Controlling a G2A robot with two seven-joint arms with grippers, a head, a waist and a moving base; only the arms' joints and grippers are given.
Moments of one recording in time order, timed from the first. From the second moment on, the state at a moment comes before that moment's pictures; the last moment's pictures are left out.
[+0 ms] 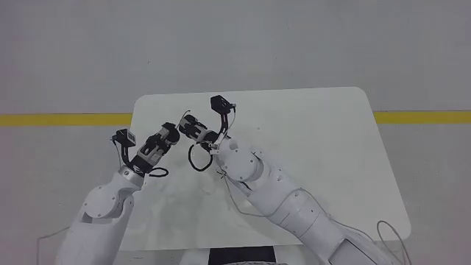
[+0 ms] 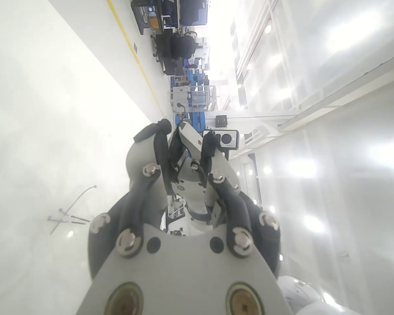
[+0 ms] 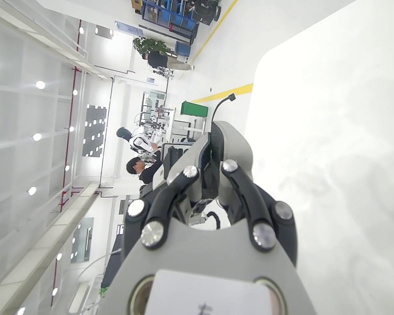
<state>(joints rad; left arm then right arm) 1.72 -1.15 -1.54 -1.66 -0.41 -0.29 -0.51 -1.11 -1.58 0.73 -1.33 -0.16 0.14 0.15</state>
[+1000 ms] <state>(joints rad) 1.70 -1.15 -1.53 -1.63 -0.42 -0.31 -0.53 -1.13 -1.58 0.80 -1.34 -0.20 0.12 0.20</state>
